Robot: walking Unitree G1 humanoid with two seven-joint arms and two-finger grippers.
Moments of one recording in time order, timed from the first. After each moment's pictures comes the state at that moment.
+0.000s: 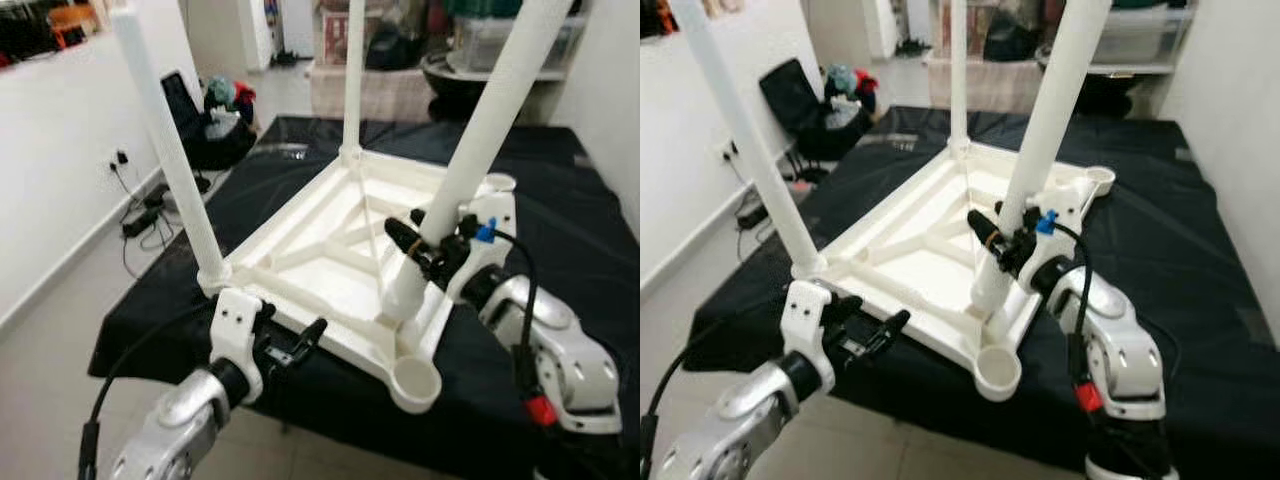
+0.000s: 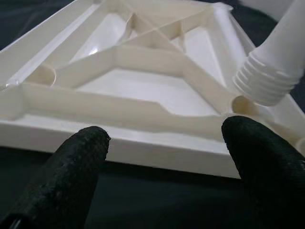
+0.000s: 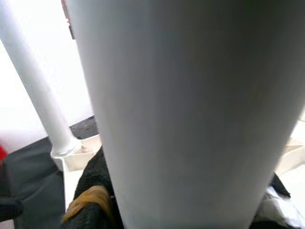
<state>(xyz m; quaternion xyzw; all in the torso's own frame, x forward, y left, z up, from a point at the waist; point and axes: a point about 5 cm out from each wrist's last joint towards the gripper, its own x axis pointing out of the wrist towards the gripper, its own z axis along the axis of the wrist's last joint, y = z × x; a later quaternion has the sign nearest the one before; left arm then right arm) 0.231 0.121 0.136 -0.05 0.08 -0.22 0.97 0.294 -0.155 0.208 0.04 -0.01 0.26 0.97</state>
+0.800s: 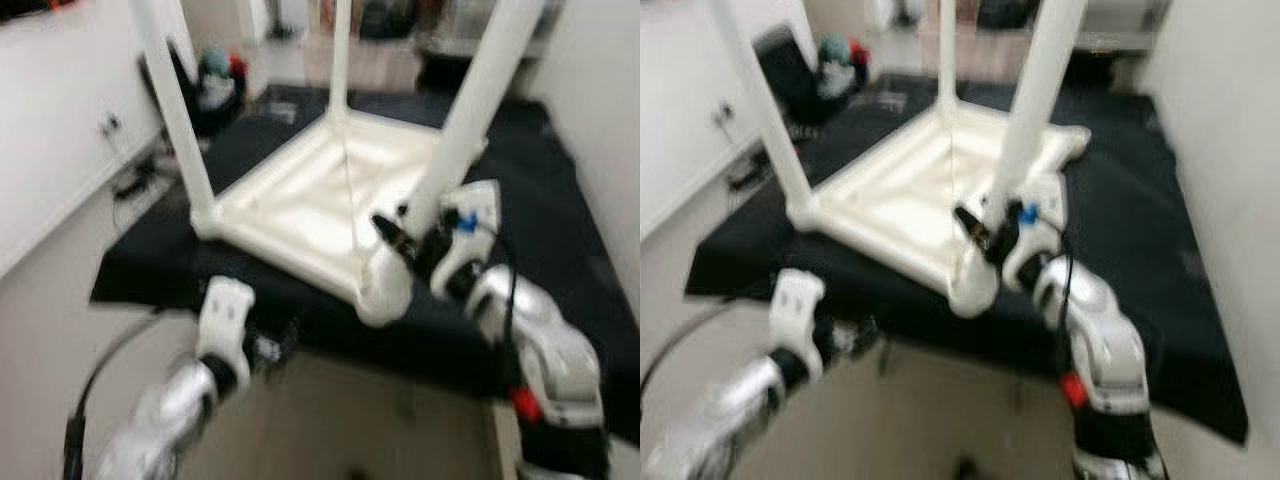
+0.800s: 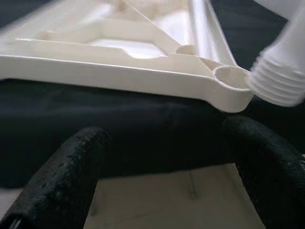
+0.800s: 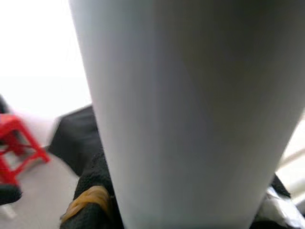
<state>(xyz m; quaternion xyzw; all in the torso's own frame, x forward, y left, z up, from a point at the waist) 0.232 0.126 0.137 -0.02 0.07 -0.20 0.98 0.294 -0.151 0.210 0.02 0.01 0.26 0.97</state>
